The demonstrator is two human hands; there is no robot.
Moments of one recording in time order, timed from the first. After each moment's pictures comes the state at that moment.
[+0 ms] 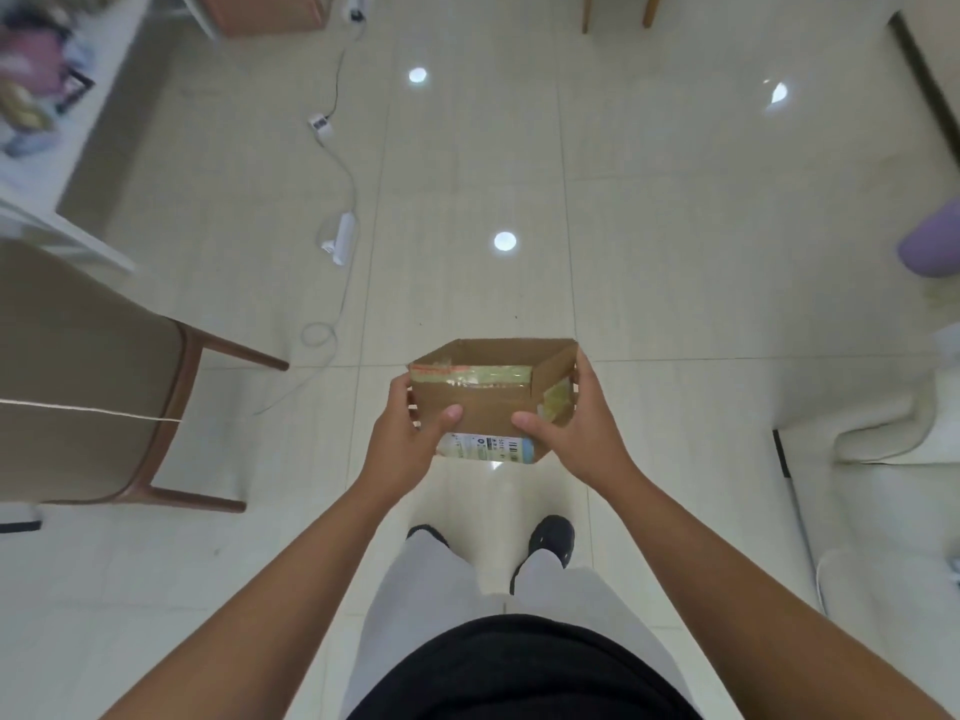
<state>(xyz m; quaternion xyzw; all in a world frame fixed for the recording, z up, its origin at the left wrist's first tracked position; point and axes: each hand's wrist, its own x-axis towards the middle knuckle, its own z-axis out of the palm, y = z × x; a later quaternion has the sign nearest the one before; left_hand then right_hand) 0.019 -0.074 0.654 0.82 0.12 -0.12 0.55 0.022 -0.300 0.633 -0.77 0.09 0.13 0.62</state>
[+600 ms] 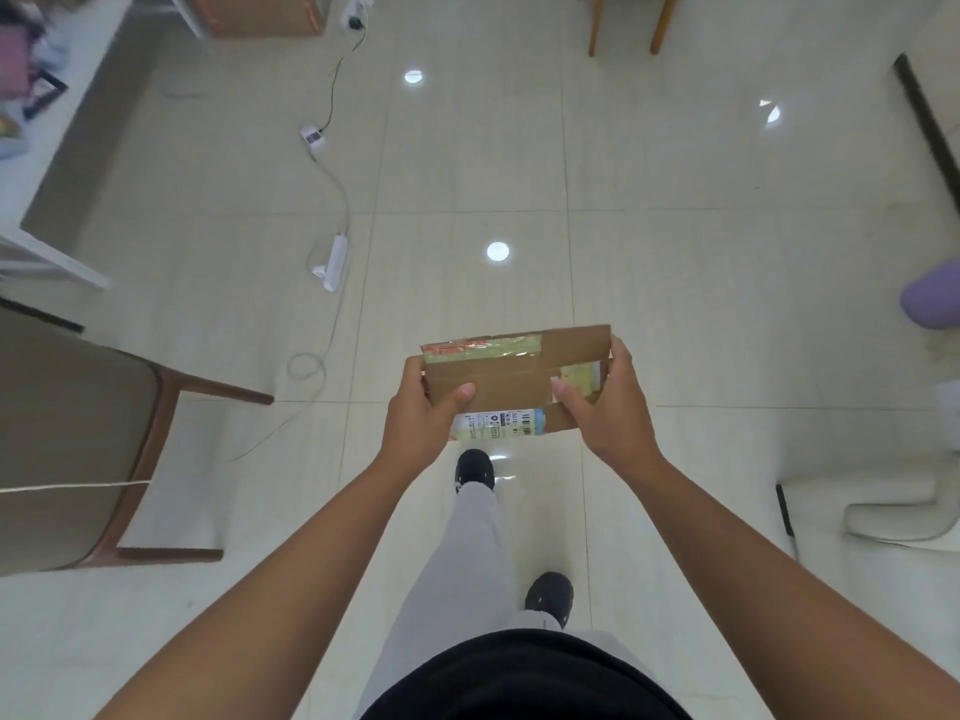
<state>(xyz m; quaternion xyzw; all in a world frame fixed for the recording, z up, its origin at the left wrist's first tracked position) 0.194 -0.072 0.639 0.79 0.15 -0.11 0.58 0.193 -0.305 0.629 -0.84 0.15 0.06 0.51</state>
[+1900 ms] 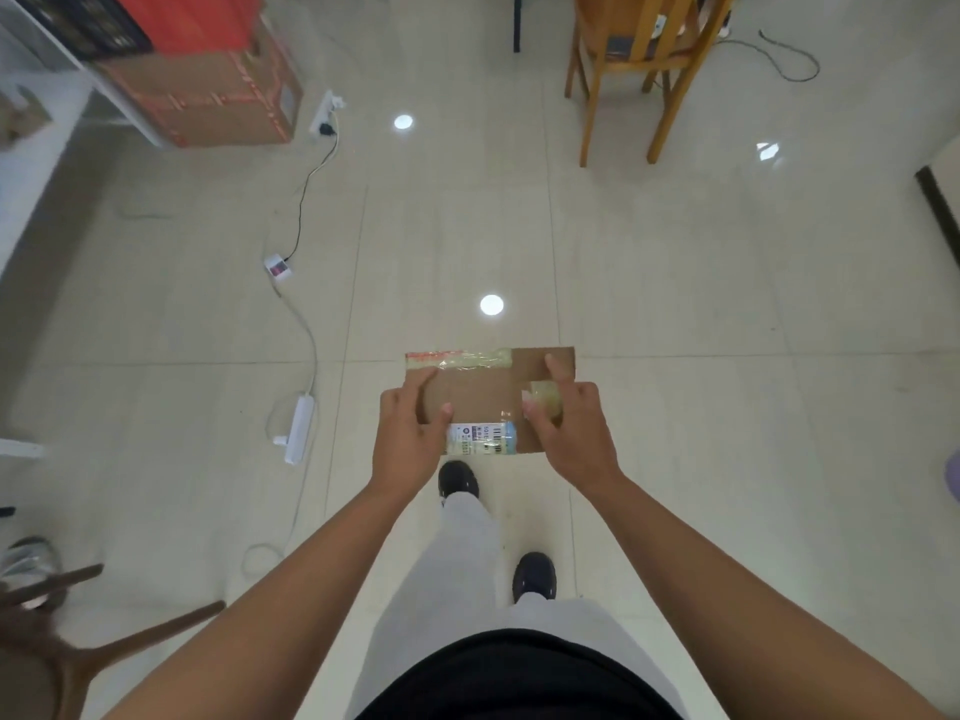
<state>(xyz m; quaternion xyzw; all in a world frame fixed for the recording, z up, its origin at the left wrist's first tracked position) 0.791 -0.141 0.624 0.90 0.09 -0.05 0.43 0.788 -0.358 0.613 -0.88 0.10 0.08 0.45</state>
